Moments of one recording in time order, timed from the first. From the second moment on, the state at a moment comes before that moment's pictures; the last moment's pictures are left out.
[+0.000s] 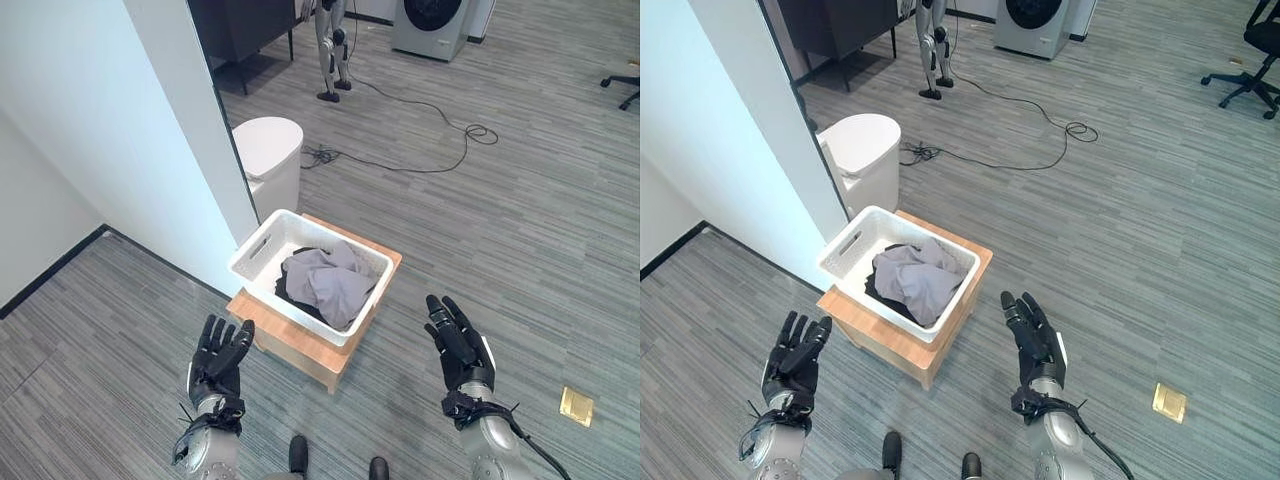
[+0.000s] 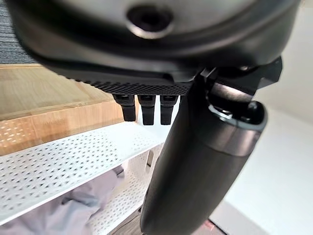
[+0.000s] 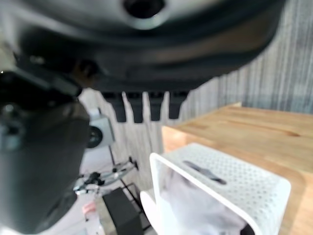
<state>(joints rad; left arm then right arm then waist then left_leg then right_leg) 0.23 0.06 -0.04 0.19 -0.86 -0.24 0.15 0.16 -0.20 0.00 0.18 0.58 -0.15 -0.06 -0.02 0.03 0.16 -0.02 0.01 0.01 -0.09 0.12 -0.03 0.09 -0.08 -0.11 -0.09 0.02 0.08</state>
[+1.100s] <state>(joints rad) 0.22 0.10 -0.03 0.18 -0.78 -0.24 0.17 0.20 -0.21 0.01 0.18 0.60 -0.15 -0.09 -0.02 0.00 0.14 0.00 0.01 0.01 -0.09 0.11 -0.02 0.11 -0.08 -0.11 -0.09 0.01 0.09</state>
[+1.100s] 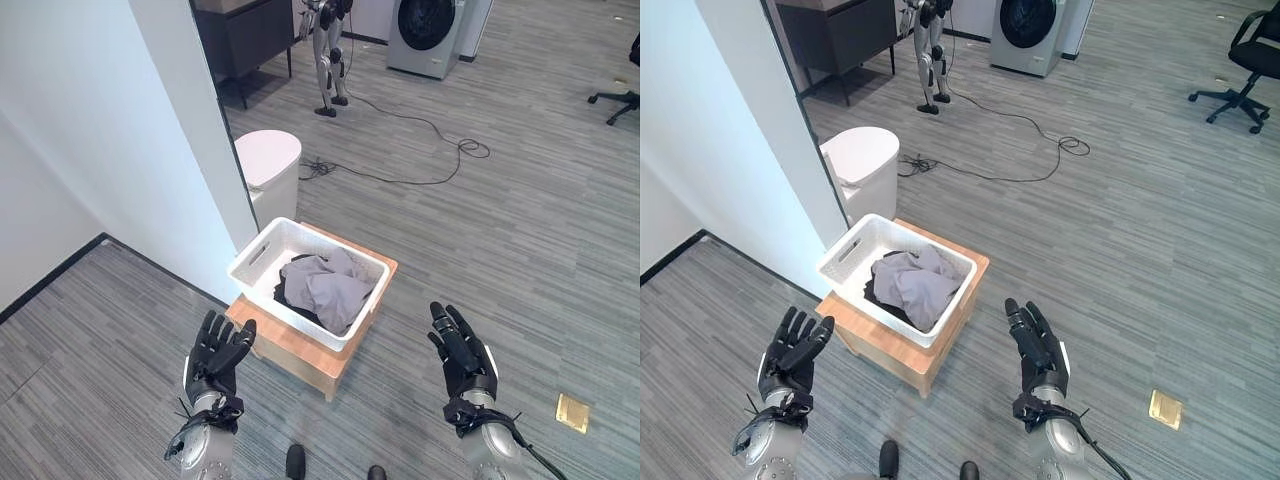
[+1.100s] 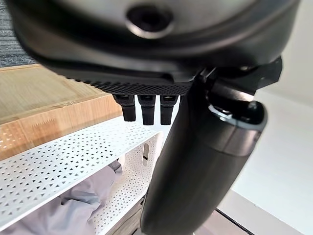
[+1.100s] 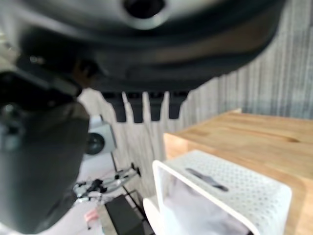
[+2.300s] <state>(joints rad) 0.23 0.10 -0.04 0.18 -0.77 -0.24 0.17 0.21 -0.21 0.03 0.18 0.60 -0.15 -0.09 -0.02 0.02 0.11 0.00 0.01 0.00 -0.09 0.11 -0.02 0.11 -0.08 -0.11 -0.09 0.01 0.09</state>
